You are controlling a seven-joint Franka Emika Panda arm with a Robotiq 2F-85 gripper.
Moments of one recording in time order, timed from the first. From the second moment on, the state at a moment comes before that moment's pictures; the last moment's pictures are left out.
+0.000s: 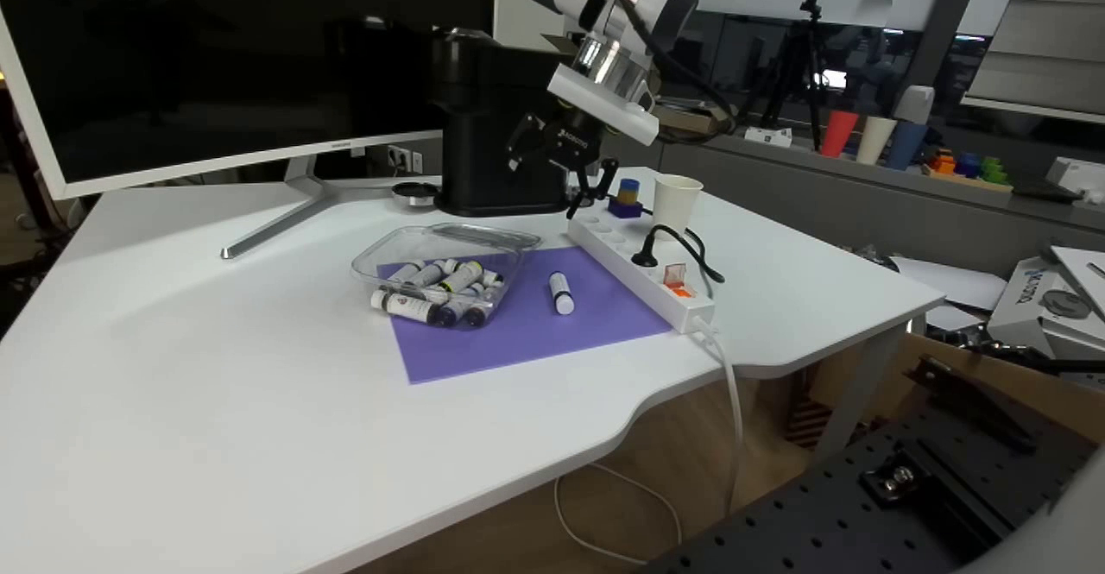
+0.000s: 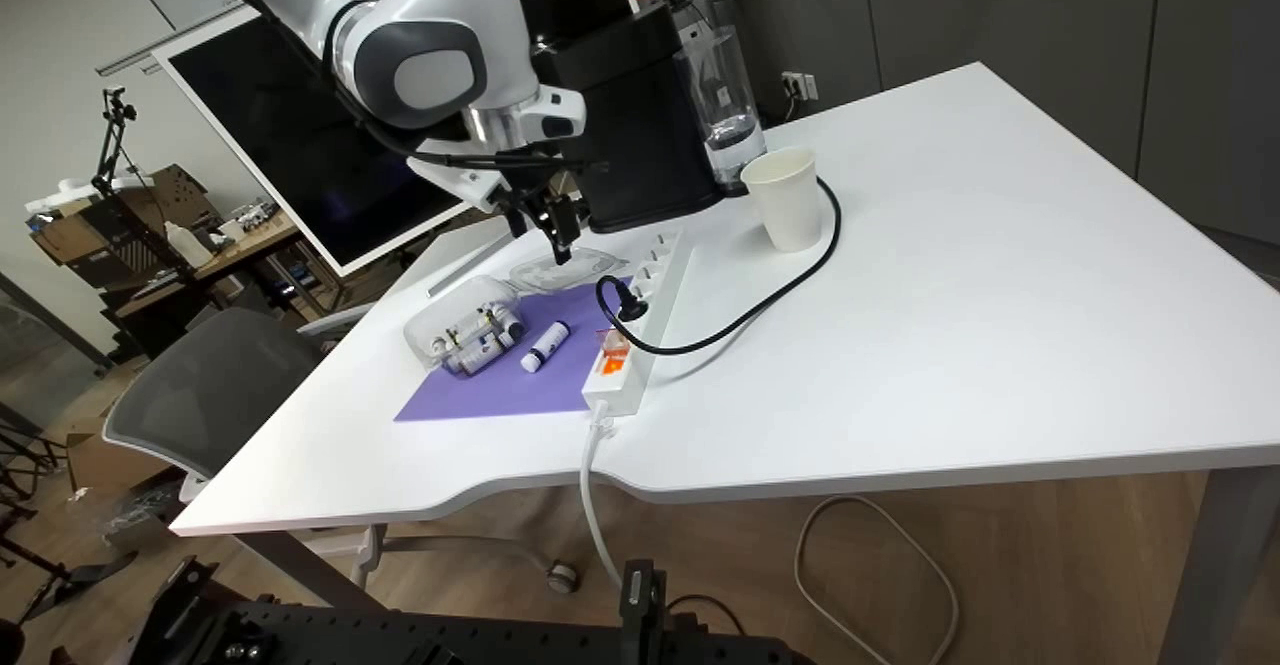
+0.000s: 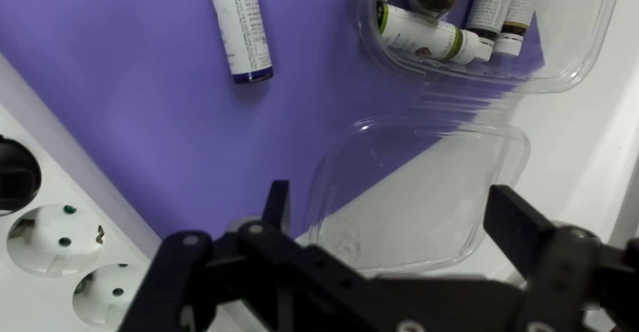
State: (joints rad) arm -0.21 0.48 0.08 -2.09 0.65 2.59 -0.16
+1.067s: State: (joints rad) arm -0.26 0.62 0.17 -2.07 0.88 2.70 -0.30
